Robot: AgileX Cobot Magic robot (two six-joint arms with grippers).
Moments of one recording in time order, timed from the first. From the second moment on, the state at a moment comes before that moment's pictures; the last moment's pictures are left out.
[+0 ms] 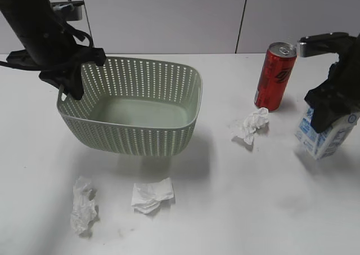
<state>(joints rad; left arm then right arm) -0.34 1.86 -1.47 -0.20 1.10 -0.13 0.17 1.75 -1.18 0.11 0.98 -0.20</state>
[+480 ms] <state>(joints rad) -0.34 1.86 -1.47 -0.21 1.09 -0.13 0.38 1.72 -1.63 0.11 1.21 -0.14</state>
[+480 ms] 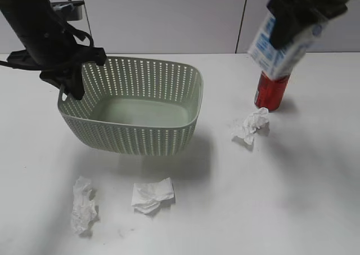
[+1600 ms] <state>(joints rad) -0.34 1.86 -1.47 -0.18 1.10 -0.13 0.74 2.23 -2.01 0.07 1.22 -0.03</state>
